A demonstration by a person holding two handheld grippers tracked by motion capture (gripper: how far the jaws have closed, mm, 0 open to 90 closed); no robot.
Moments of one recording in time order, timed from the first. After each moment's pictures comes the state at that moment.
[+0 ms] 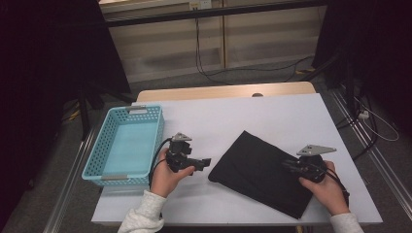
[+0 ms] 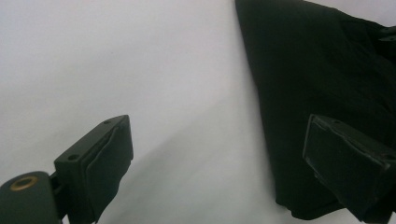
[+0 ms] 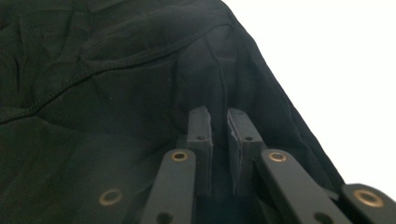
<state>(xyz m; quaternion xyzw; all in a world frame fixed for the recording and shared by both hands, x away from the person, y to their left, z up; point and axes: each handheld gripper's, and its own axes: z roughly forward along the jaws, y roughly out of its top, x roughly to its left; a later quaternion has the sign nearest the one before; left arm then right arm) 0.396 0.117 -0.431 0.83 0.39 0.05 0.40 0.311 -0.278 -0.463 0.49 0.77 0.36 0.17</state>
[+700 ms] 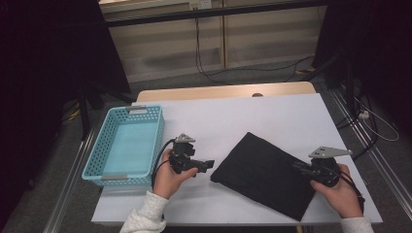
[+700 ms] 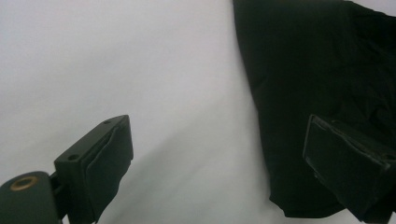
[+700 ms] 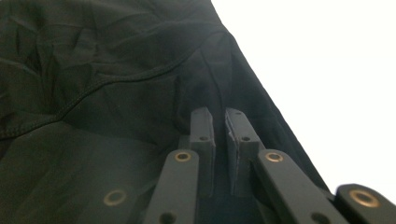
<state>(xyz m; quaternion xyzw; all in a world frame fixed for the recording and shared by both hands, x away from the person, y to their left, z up) 0.390 0.109 -0.431 0.83 0.38 0.04 0.40 0.288 -0.295 -0.445 0.50 0.77 0.36 0.18</state>
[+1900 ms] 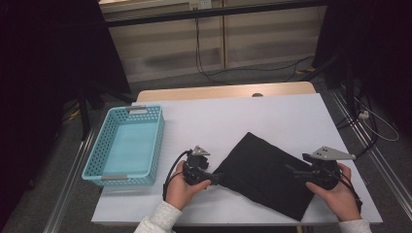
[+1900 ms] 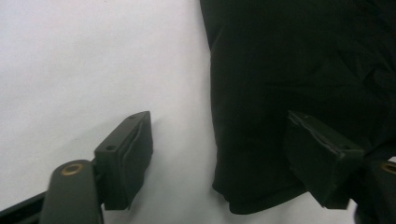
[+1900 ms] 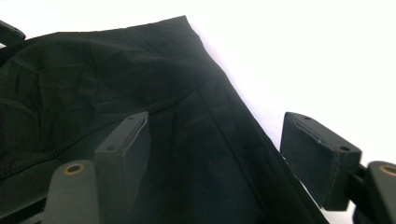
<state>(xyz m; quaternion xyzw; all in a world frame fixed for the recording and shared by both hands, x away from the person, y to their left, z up) 0.364 0.078 -0.455 0.86 0.36 0.04 0.36 0.285 -0.289 -0.442 0.49 0.74 0.40 0.24</state>
